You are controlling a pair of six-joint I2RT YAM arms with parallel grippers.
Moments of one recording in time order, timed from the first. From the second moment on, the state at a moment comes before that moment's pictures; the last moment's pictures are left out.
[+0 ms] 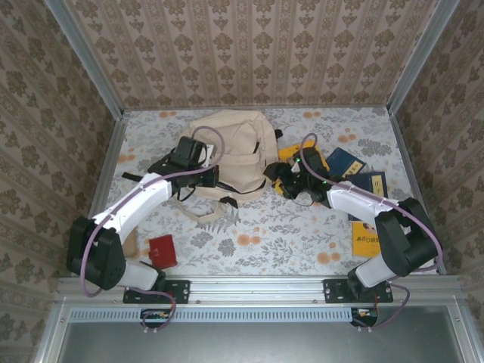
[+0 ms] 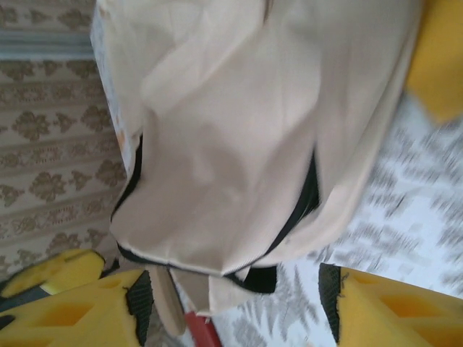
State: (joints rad) left arm -0.52 1.41 1.06 -0.55 0.17 -0.28; right arm 0.45 1.51 0.83 0.01 -0.40 1.20
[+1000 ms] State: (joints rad) left arm -0.62 1.42 1.00 -0.55 0.14 -0.36; right arm 0.50 1.75 0.87 0.05 -0.28 1.36
